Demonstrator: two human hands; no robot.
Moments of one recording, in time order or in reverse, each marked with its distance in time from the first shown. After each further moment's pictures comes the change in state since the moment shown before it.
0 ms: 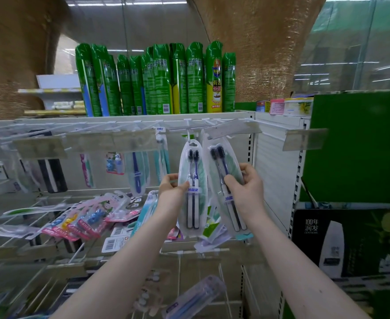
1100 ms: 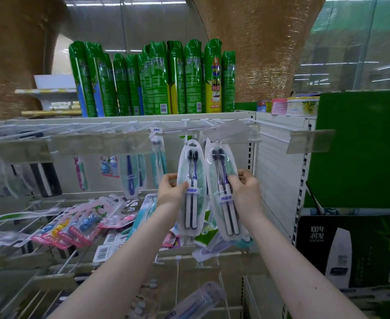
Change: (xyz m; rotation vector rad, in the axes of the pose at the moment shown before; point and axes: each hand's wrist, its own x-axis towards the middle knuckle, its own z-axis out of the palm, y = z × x) left_hand 0.021 -0.004 0.011 0.032 0.017 -0.014; right_hand 0.024 0.021 0.004 0.049 -0.033 0.194
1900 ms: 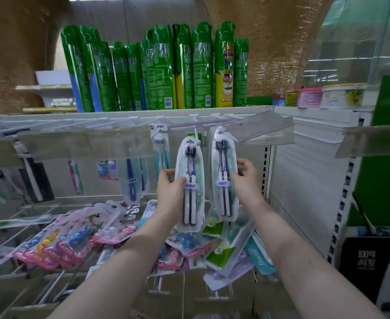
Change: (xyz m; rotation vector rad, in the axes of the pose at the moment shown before) left_hand 0.072 -0.021 0.006 -0.115 0.053 0.023; right_hand 0.090 0.035 0.039 -0.129 0.009 0.018
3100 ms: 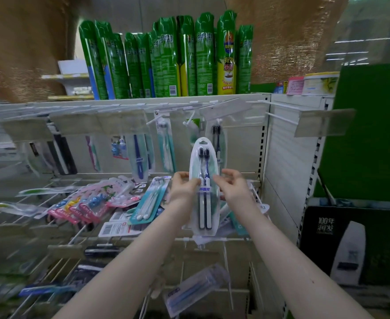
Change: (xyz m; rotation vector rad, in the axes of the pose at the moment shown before) left_hand -0.091 -0.005 0.021 0.067 0.013 -0.096; right_hand -0.090 0.004 -0.036 0.032 -0.217 0.065
